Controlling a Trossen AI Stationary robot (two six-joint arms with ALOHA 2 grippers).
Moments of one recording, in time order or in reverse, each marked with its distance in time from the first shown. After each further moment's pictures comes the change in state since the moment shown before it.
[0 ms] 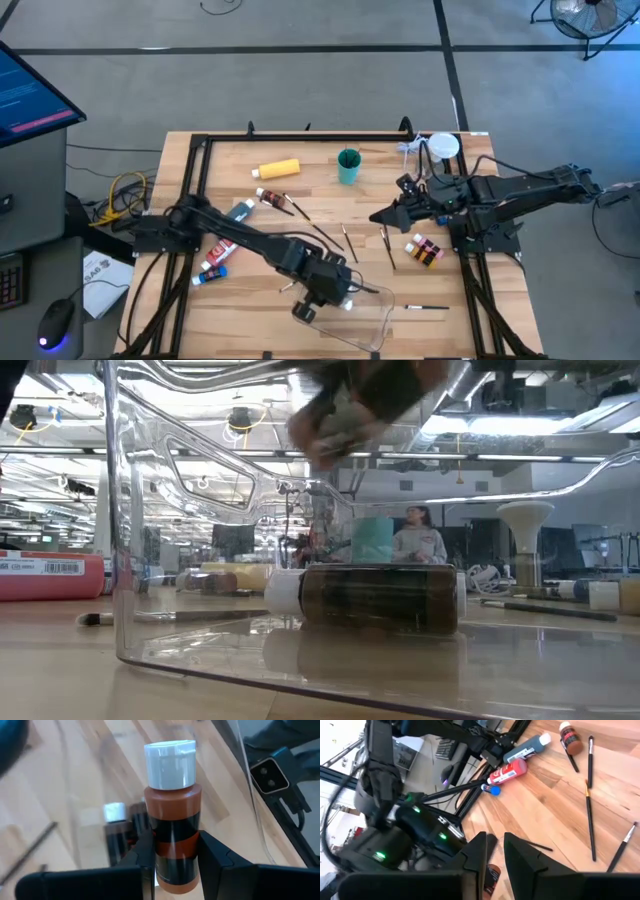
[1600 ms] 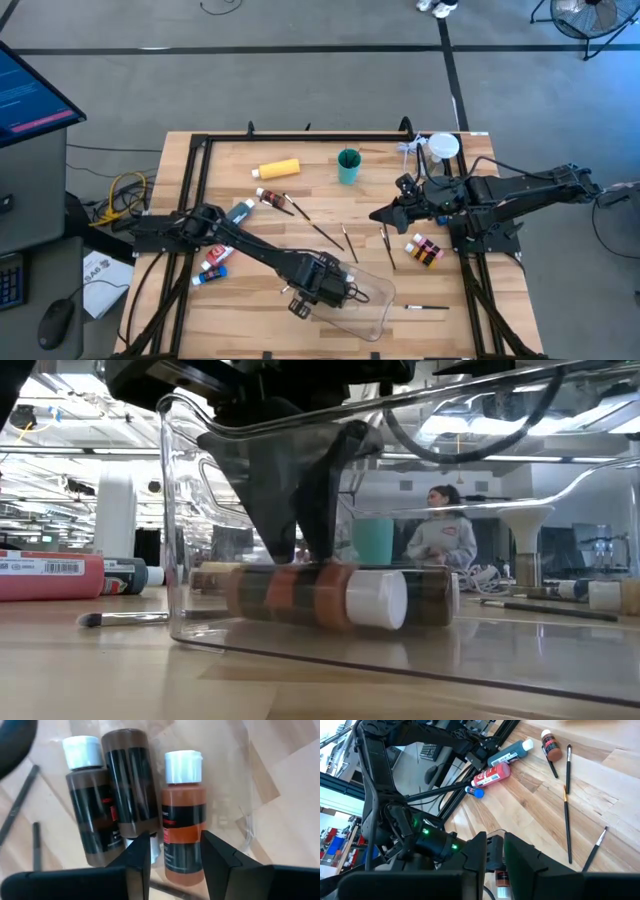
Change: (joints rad) left arm -0.013 0.131 -0.018 -0.116 -0.229 0.059; right arm -0.001 0.003 0.000 -0.049 0.056 -0.048
